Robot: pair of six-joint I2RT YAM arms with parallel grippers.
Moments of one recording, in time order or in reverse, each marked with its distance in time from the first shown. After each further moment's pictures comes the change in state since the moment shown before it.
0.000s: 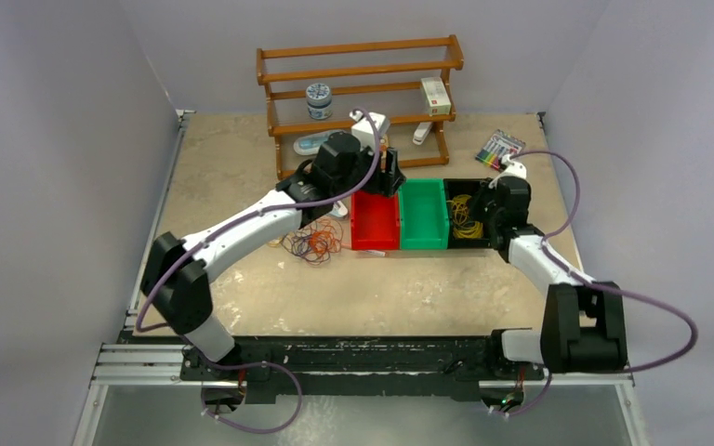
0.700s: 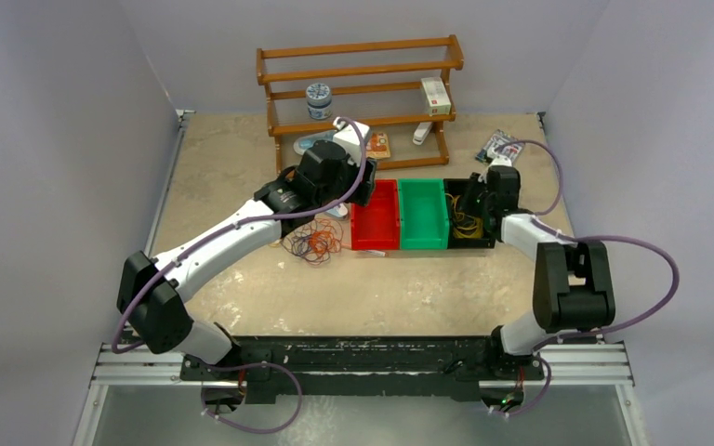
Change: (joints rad) left arm 0.008 -0.188 -0.098 -0.218 -0.201 0.146; right arm 0.000 0.294 0.130 0.001 -0.086 -0.063
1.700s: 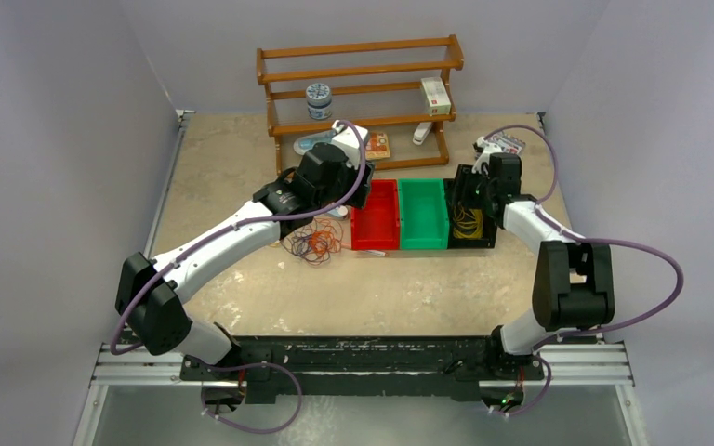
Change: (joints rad) left arm 0.000 -0.011 -0.014 -0.032 -0.033 0.020; right arm 0.000 -0.011 0.133 -0.189 -0.142 -0.137
